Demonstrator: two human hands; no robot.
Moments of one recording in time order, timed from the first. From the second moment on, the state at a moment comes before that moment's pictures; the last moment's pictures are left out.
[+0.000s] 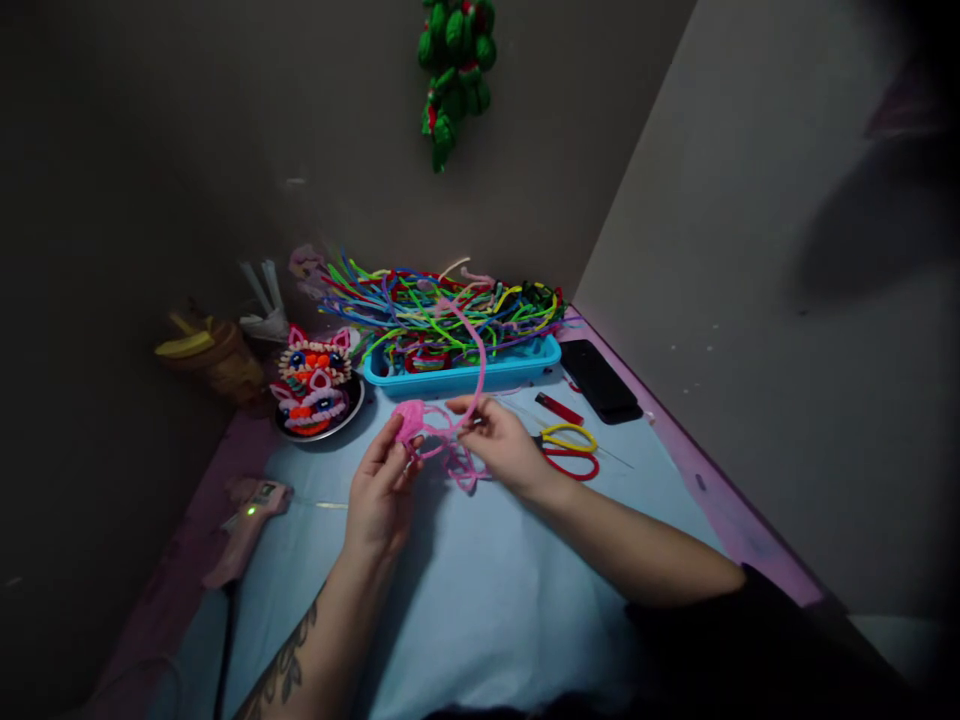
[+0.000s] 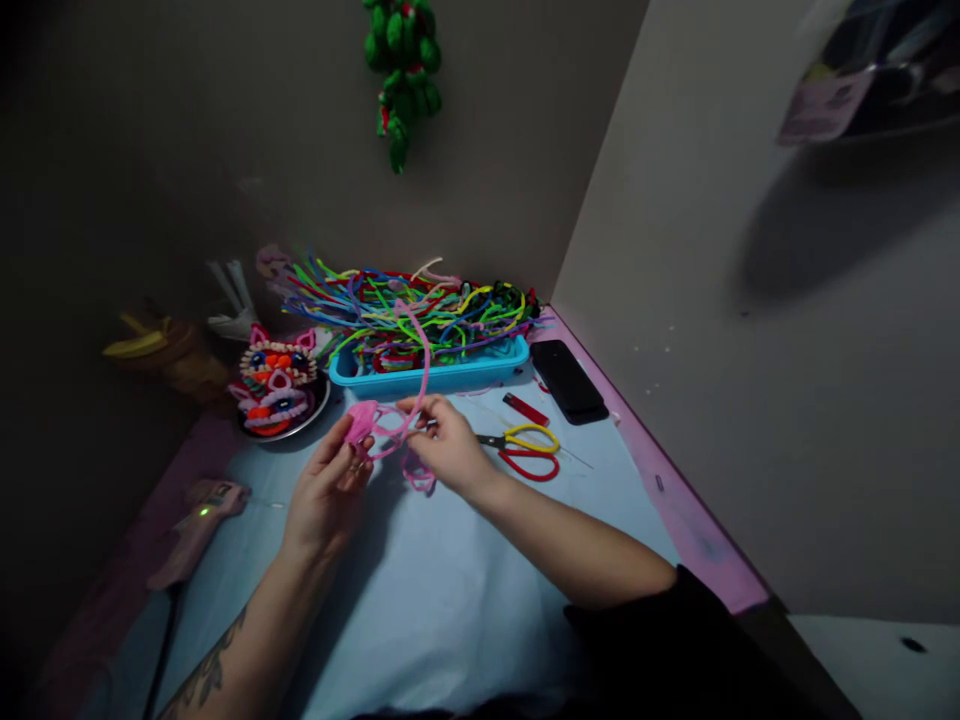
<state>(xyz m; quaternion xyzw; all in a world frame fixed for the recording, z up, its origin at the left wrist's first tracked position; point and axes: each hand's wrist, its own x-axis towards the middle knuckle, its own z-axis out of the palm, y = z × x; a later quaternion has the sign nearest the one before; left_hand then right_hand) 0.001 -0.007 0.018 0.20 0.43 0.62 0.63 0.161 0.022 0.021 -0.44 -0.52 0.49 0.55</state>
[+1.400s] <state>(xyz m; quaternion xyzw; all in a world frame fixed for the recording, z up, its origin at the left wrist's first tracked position) -0.002 -0.011 0.014 0.36 0.43 0.55 0.62 0.178 0.031 0.029 -0.37 -0.63 0.53 0.42</state>
